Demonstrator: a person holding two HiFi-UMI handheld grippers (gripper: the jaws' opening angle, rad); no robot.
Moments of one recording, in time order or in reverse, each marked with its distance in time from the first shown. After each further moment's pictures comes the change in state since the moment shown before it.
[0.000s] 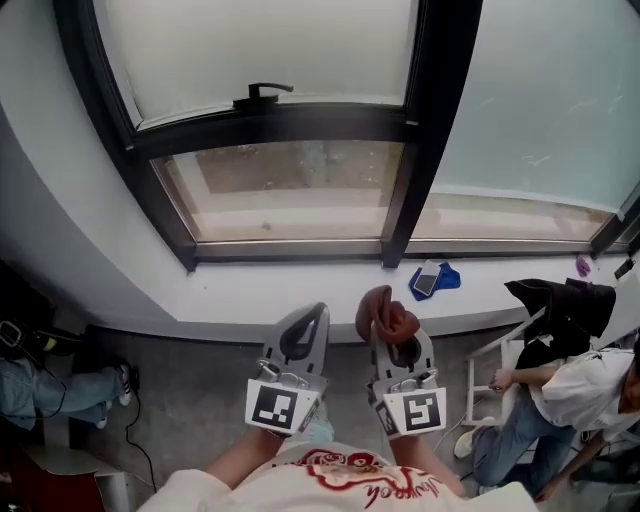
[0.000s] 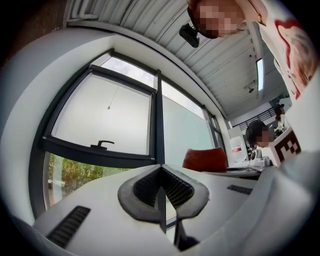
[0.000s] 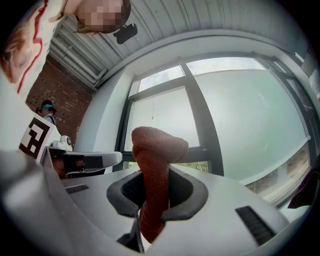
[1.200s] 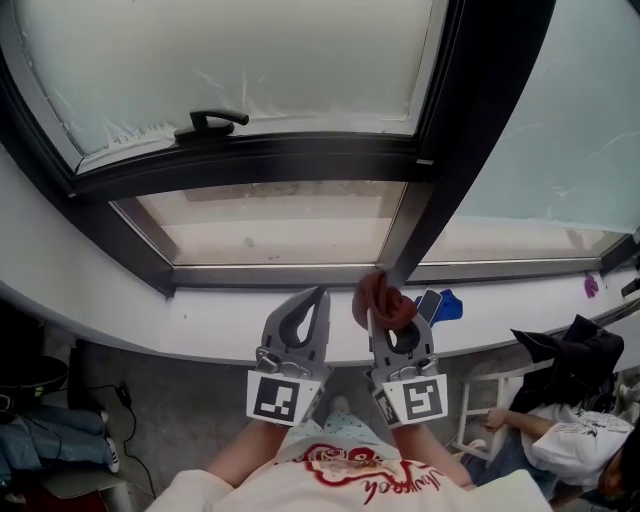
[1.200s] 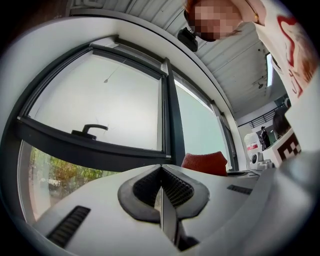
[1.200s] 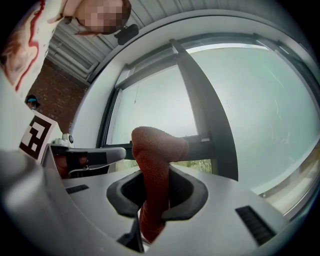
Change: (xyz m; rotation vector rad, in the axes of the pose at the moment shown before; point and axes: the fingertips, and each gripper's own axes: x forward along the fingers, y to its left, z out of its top) left arm 0.226 0.087 -0.039 -0.051 -0.013 0.041; right arm 0.201 -0.131 -0.048 0.016 0.058 0.042
